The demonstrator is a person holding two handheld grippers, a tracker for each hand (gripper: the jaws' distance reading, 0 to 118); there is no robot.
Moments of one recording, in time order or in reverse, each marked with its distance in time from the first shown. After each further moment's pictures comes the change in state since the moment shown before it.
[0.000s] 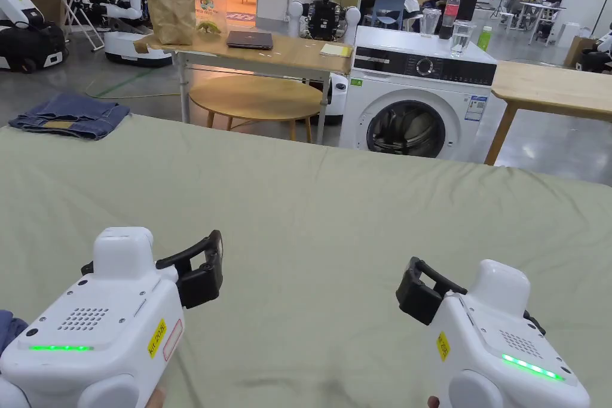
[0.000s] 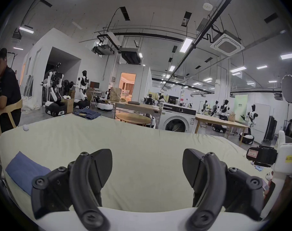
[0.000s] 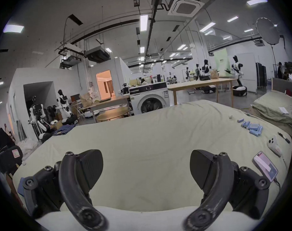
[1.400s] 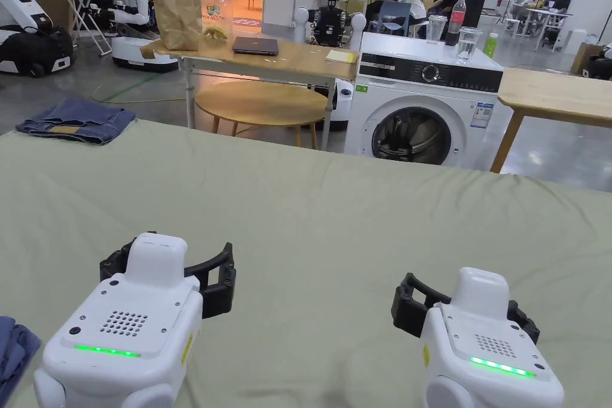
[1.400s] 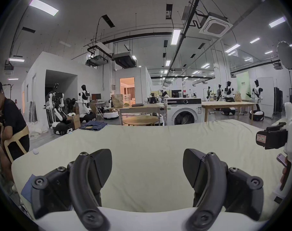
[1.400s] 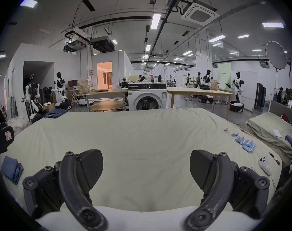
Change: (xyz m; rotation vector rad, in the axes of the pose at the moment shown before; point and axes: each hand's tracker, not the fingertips) left arm 0.013 -0.008 -0.019 -0.002 0.061 -0.224; right arm -0.011 -0.010 -0.018 -0.008 -0.055 0.182
